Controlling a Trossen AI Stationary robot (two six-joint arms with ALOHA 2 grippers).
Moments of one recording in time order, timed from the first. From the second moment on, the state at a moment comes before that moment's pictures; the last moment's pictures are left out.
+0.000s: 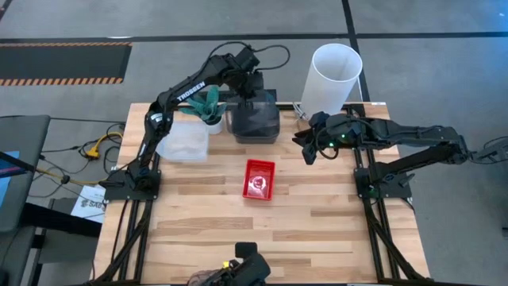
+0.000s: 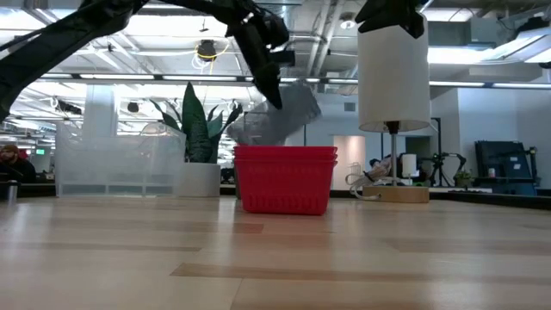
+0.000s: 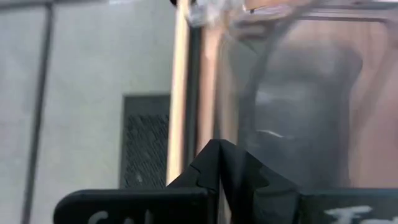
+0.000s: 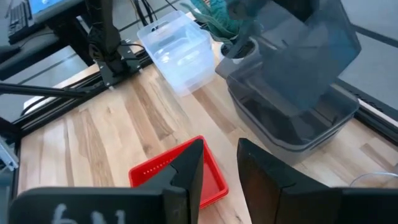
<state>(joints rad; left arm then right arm) 0.61 2.19 2.35 -1.18 0.08 0.60 -0.05 1.08 1.14 -0.58 0.27 0.46</state>
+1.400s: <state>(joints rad) 0.57 2.35 2.36 -1.36 -0.12 0.50 -0.05 1.08 1.14 -0.77 0.23 0.50</state>
